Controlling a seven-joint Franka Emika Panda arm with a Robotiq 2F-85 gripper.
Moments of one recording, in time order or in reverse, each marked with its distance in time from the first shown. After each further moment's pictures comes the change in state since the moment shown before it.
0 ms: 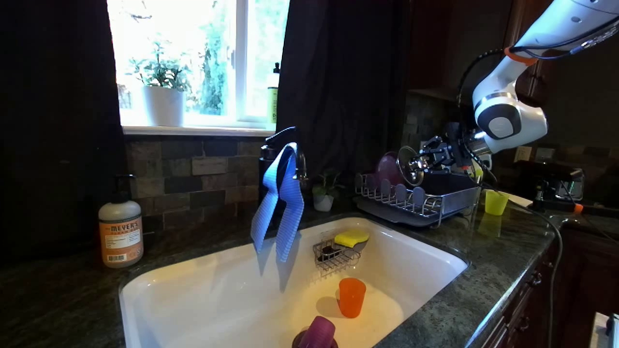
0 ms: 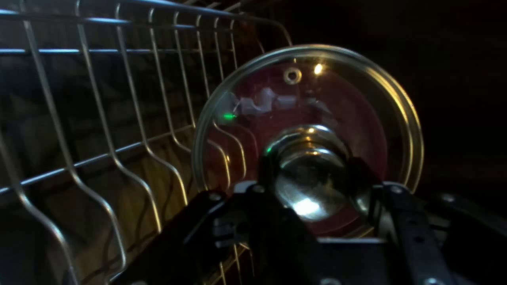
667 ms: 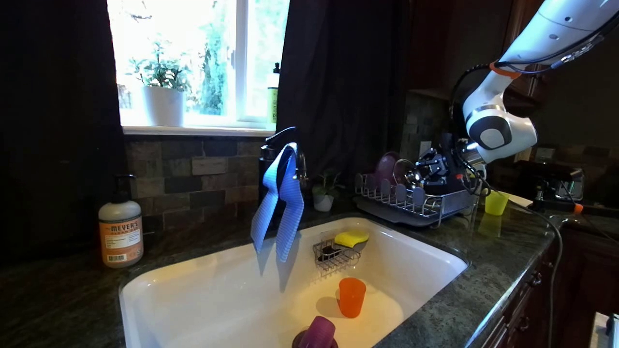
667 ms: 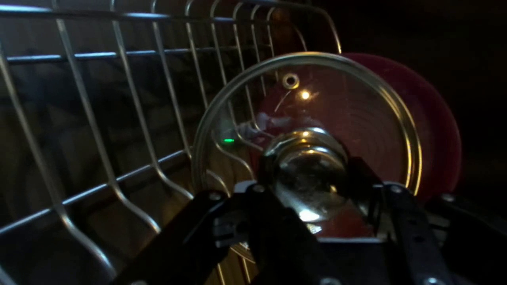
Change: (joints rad) arm -0.012 0.105 0.021 0.044 -0.004 0.000 0.074
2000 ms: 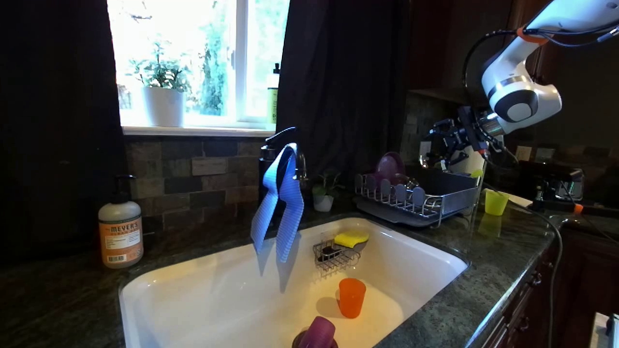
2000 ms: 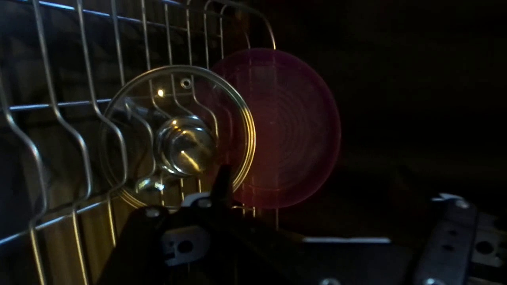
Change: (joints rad) arm -0.058 -0.202 -0.005 -0.029 -0.294 0.003 0.066
